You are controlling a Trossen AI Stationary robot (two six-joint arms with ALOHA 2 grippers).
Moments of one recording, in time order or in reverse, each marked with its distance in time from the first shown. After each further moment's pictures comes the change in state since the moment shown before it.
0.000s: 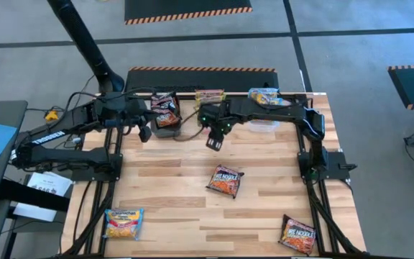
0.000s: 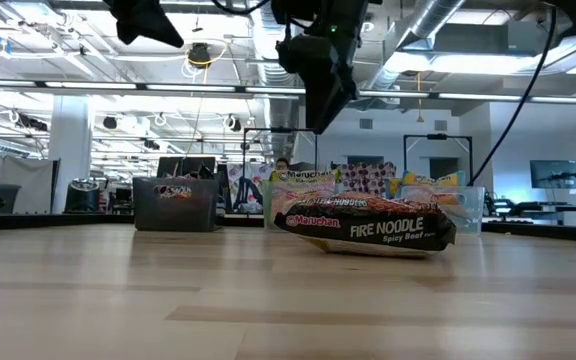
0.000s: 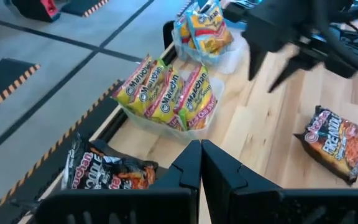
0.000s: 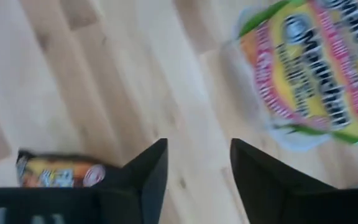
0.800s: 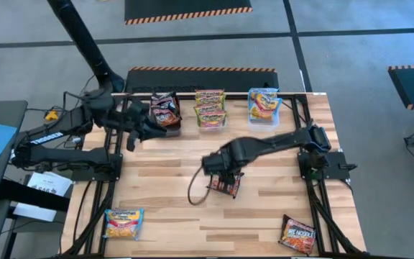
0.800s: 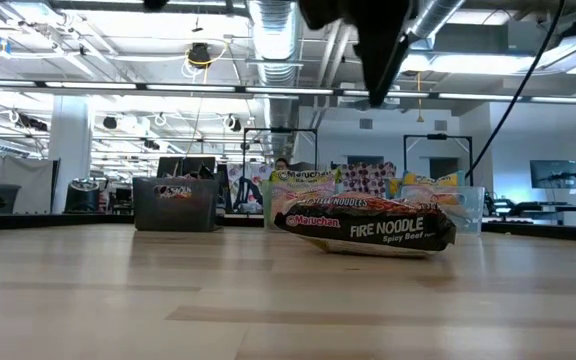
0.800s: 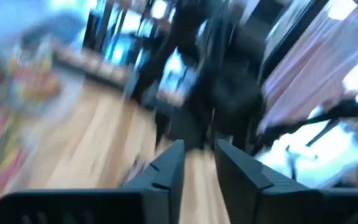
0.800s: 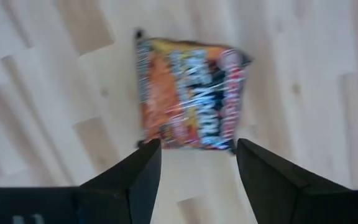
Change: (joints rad) left arm -0.037 -0.016 0.000 0.323 0.581 -0.399; right arm 0.370 0.000 0.000 -0.226 -0.032 0.320
